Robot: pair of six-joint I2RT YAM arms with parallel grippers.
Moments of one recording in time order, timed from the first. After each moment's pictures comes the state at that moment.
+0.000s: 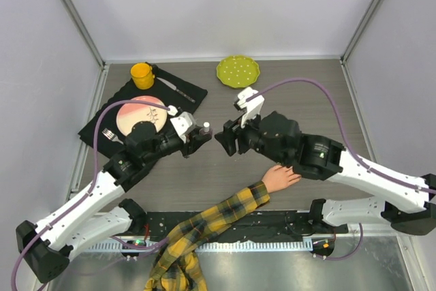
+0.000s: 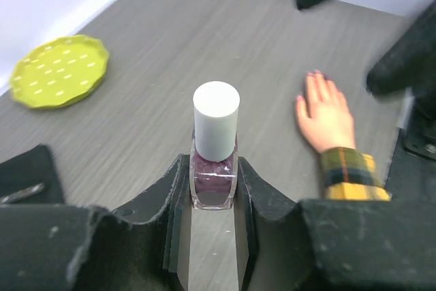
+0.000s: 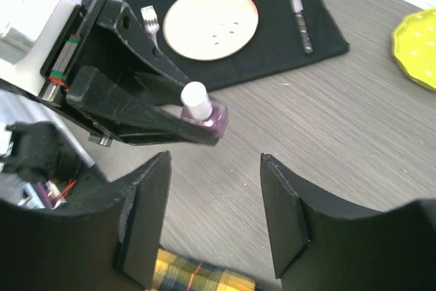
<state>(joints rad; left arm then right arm) -0.72 0.81 0.72 -0.02 0.31 0.11 1.22 1.12 1.29 -0.46 0.44 0.25</state>
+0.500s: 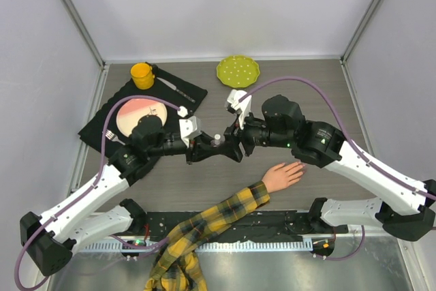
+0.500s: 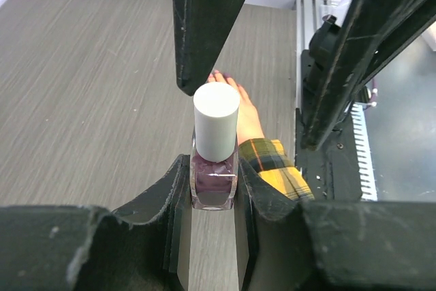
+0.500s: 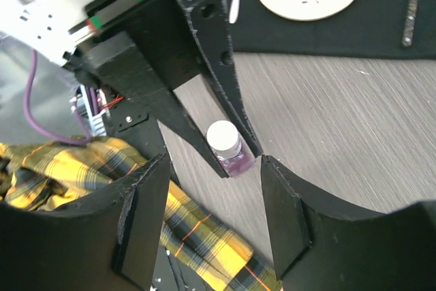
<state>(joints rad) -0.71 0.90 0.78 -0.02 0.68 0.07 1.00 1.14 1.35 -0.60 -0.18 0.08</state>
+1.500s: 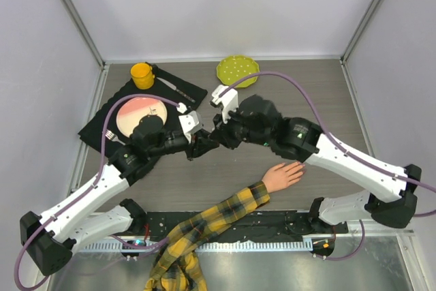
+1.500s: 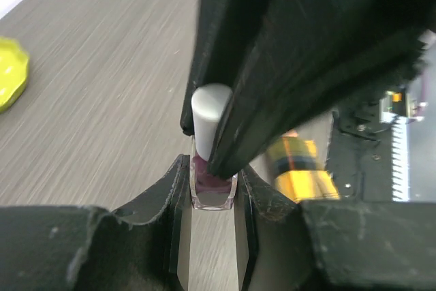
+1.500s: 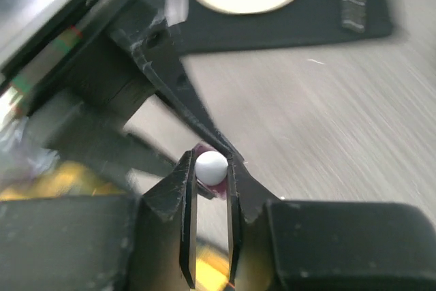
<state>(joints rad) -0.72 0.90 0.78 -0.05 0.54 0.05 1.04 1.27 1.42 -0.60 -0.02 0.07</state>
